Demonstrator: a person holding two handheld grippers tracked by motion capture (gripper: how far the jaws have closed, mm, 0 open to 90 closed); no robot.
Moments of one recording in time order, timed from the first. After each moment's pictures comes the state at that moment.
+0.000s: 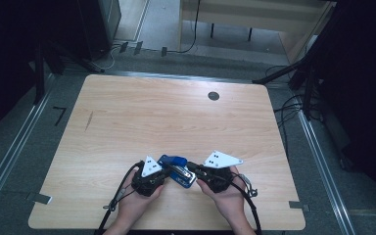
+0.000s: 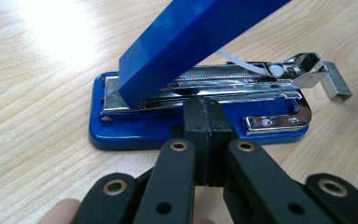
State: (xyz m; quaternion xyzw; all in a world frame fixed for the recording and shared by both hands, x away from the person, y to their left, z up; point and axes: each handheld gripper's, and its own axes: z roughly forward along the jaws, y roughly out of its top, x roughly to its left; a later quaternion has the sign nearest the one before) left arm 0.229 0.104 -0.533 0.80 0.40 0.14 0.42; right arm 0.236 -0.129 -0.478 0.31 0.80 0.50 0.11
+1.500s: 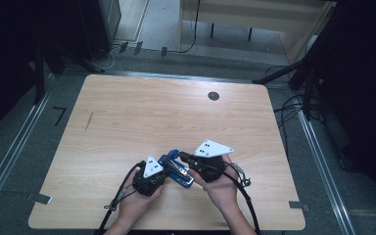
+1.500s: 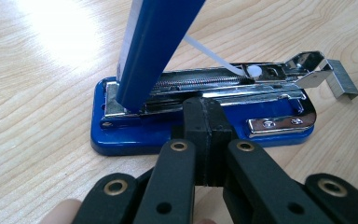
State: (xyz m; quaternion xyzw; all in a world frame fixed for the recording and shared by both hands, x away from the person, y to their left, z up) left arm 0.229 0.101 -0.533 0.81 0.40 0.15 0.41; right arm 0.253 -0.105 -0.453 0.29 0.81 0.49 0.13
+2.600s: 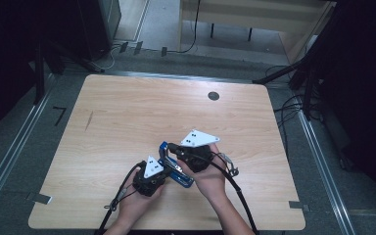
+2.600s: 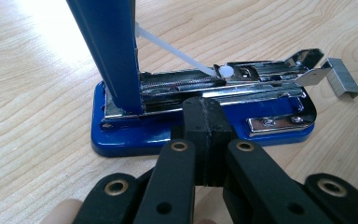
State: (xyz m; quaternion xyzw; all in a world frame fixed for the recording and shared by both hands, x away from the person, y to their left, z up) left arm 0.229 0.101 -0.533 0.81 0.39 0.16 0.41; right arm 0.272 -0.074 -0.442 0.28 0.81 0.49 0.13
